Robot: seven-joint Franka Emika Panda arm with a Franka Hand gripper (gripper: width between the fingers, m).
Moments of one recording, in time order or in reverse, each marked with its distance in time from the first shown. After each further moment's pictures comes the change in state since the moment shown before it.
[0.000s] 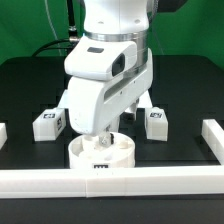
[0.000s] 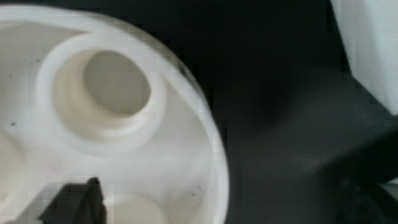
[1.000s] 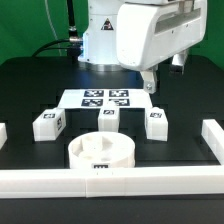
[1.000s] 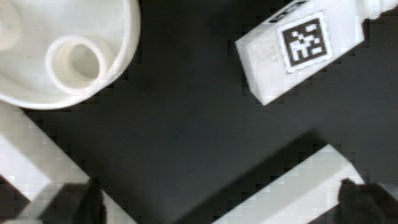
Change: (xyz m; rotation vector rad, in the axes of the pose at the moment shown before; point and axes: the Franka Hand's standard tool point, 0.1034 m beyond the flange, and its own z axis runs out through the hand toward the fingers) arm 0.054 -0.031 -0.074 -0.044 0.010 0.067
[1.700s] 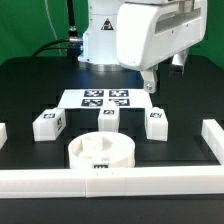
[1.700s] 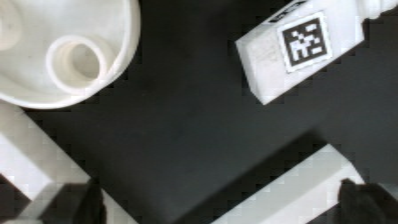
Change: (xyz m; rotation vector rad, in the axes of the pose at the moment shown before) arm 0.008 -0.007 -0.011 0.012 -0.012 0.056
